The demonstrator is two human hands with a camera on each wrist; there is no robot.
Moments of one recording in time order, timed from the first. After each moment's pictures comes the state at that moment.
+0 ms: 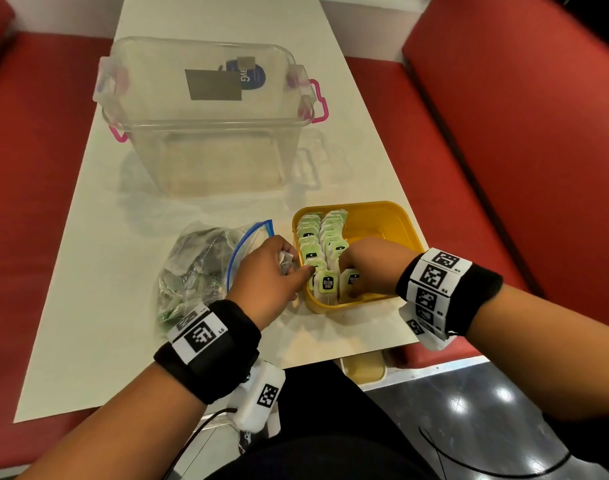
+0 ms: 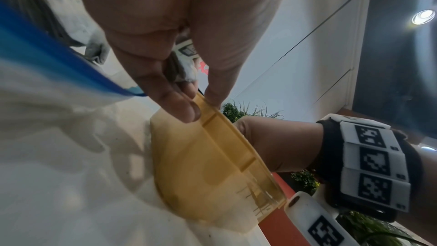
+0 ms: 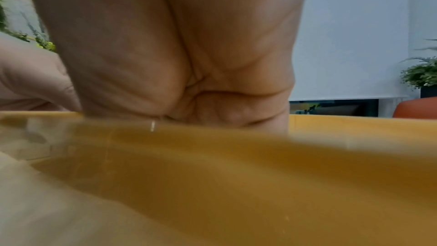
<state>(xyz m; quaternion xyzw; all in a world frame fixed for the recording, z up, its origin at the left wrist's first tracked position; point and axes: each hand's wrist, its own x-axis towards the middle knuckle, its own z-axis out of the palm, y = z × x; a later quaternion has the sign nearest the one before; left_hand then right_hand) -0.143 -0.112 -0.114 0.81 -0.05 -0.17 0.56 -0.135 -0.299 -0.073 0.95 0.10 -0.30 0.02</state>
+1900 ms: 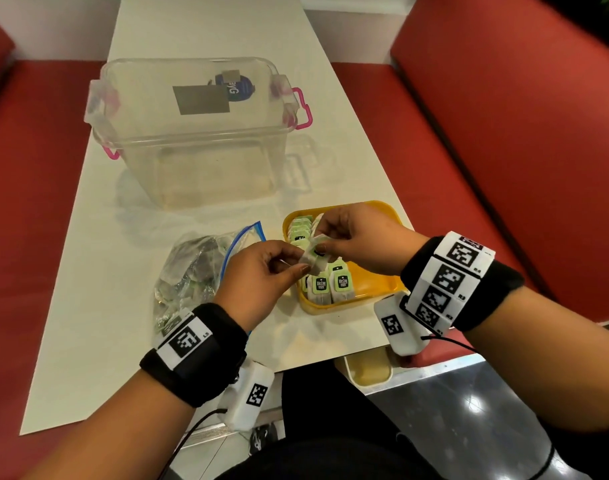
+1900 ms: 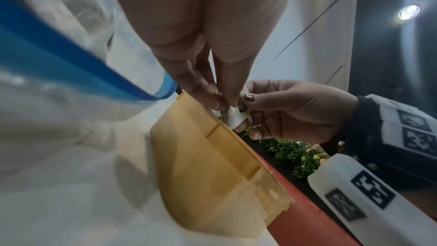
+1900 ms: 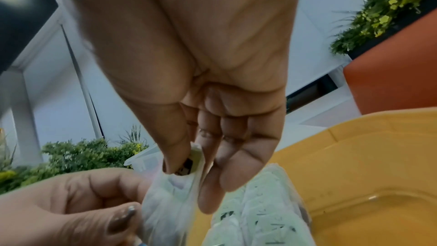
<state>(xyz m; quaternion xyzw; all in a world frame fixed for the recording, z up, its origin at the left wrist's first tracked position) -0.144 -0.110 -0.102 0.79 -0.12 -0.12 0.59 -0.137 -0.296 -0.039 0.93 0.05 -0.15 -0.34</state>
